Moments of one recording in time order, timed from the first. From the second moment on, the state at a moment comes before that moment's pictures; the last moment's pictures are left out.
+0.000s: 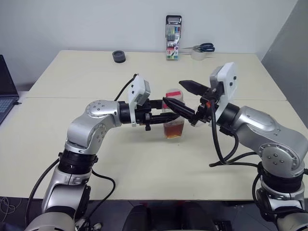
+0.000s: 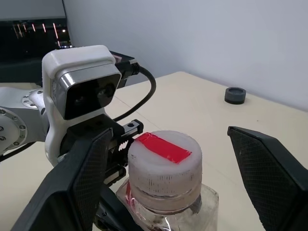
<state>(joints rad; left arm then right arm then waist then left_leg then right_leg) -0.68 0.52 -0.11 -0.13 -0.54 0.61 -1.04 -0.62 -0.44 0.00 -0.64 0.81 0.94 0.27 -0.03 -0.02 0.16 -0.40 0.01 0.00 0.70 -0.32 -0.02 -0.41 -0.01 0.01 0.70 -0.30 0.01</state>
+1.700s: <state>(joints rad) -0.68 0.52 -0.12 -0.15 -0.53 0.61 -1.04 -0.02 -0.30 -0.16 -0.30 0.30 0.54 -0.07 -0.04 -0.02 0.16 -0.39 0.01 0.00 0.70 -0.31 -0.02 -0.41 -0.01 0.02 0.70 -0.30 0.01</state>
